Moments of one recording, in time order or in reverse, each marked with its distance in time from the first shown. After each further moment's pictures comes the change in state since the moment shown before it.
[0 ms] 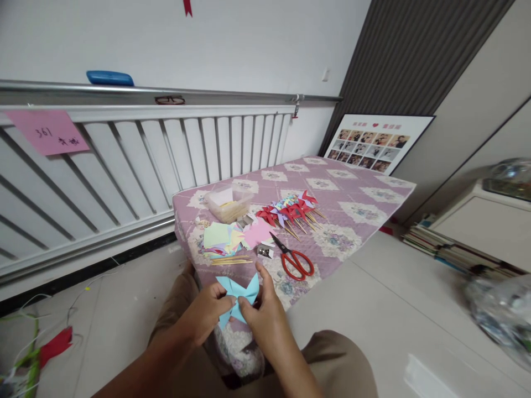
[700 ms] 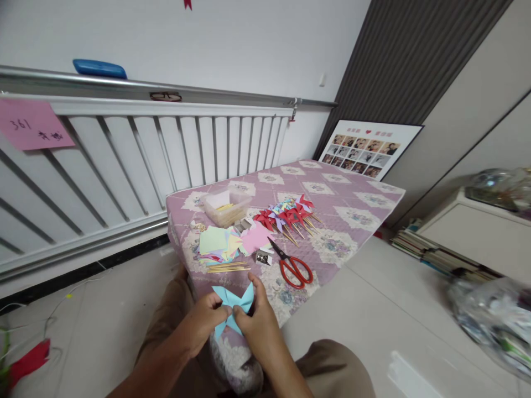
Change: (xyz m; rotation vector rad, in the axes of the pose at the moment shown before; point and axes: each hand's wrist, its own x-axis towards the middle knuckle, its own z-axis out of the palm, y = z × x) left_hand 0.023 -0.022 -0.022 0.086 0.025 -0.031; right_hand 0.020 0.024 0.016 -0.035 0.013 0.032
